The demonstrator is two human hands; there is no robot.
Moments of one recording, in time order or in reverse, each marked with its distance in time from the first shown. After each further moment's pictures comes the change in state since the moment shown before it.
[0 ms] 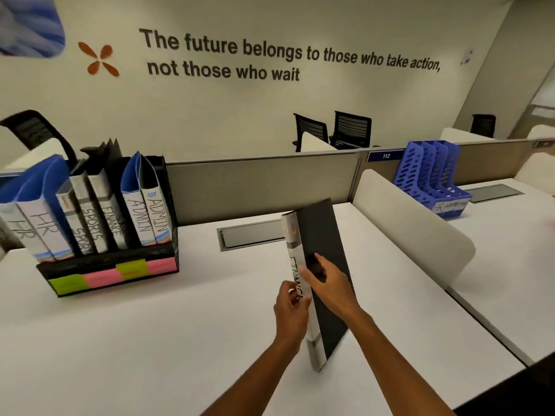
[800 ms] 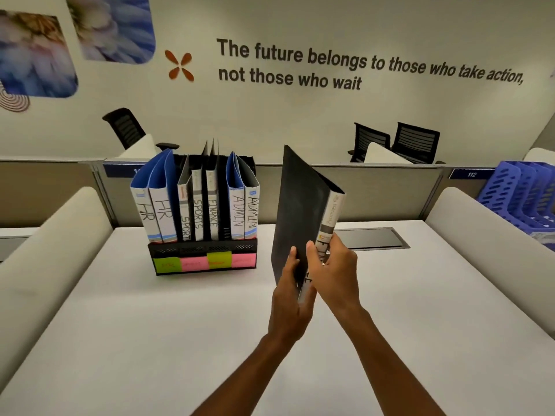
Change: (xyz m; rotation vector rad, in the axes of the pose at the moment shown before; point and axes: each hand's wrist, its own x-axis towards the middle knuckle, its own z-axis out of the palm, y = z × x) left_hand 0.022 0.021 -0.214 0.160 0.112 0.529; right_hand -0.054 -0.197 0.147 0.122 0.288 -0.382
